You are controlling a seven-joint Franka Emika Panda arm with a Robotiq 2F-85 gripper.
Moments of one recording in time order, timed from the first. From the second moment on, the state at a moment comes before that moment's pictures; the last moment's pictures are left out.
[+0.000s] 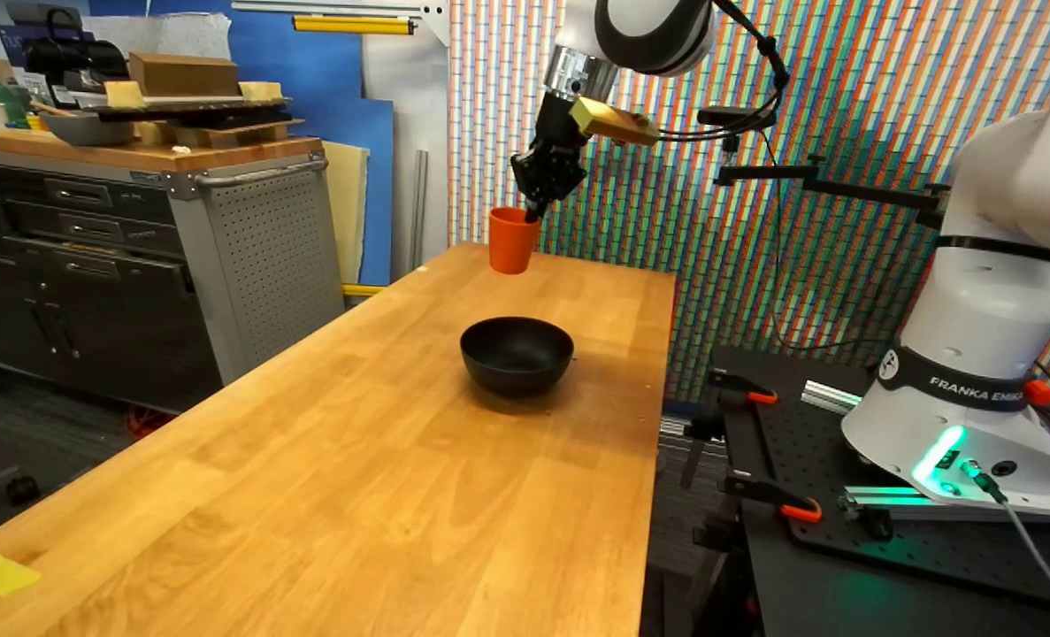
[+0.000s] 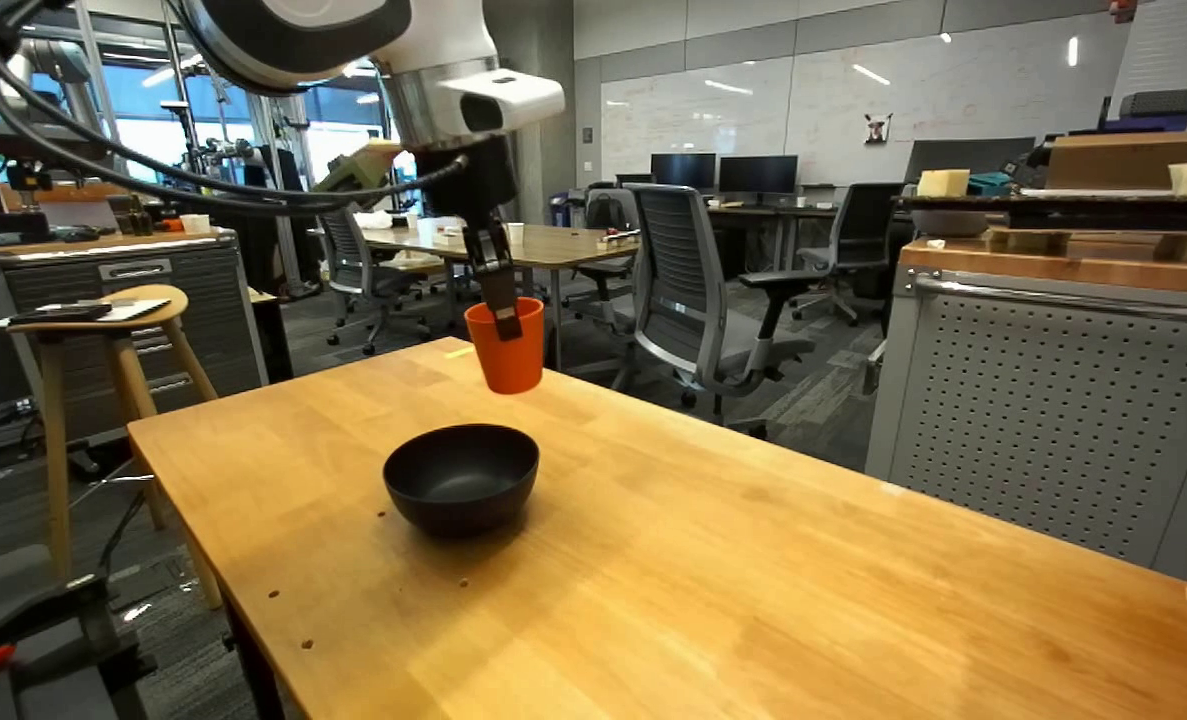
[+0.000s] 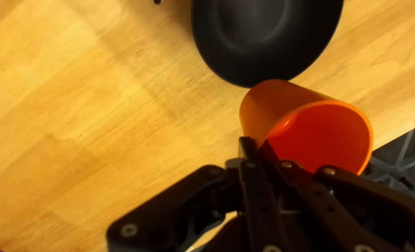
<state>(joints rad) -0.08 -0.10 -0.09 -2.43 0.06 2.58 0.40</state>
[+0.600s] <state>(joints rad) -0.08 -0.06 -0.05 -2.53 0.17 2.53 0.39</state>
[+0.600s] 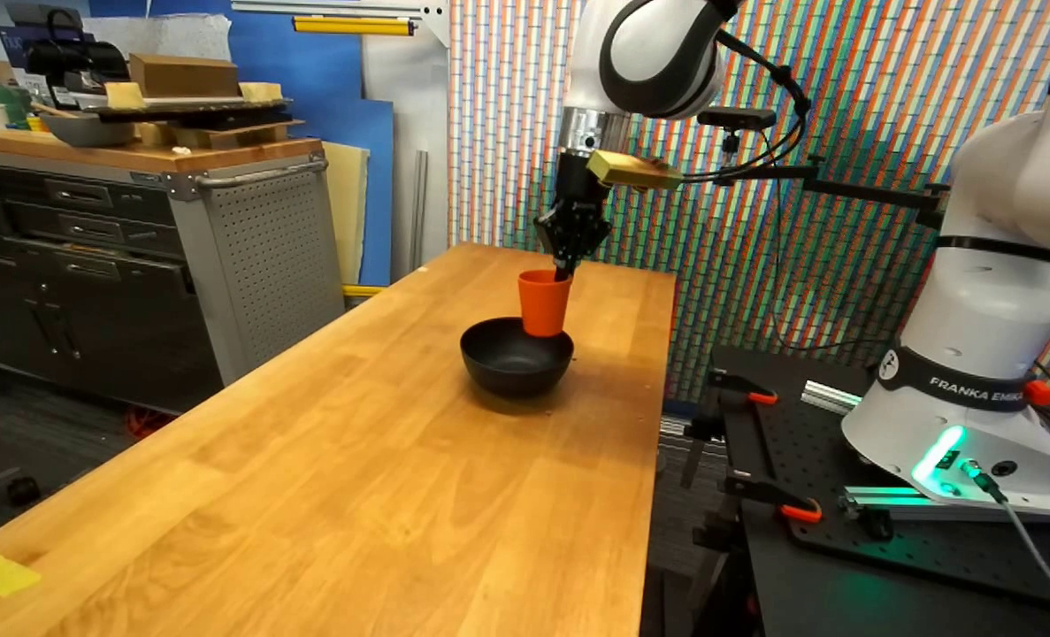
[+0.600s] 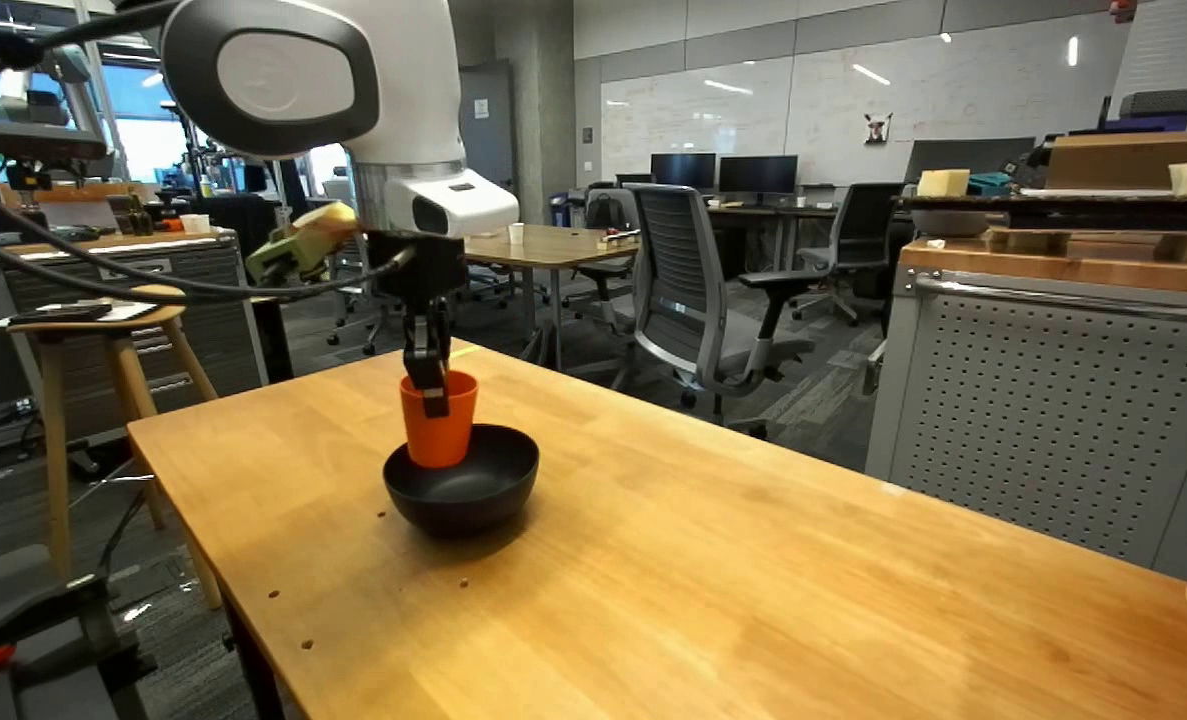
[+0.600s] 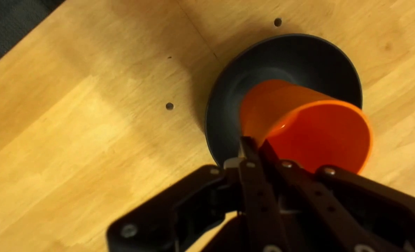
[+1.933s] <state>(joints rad) -0.07 0.16 -0.03 -2.47 0.33 2.70 0.29</state>
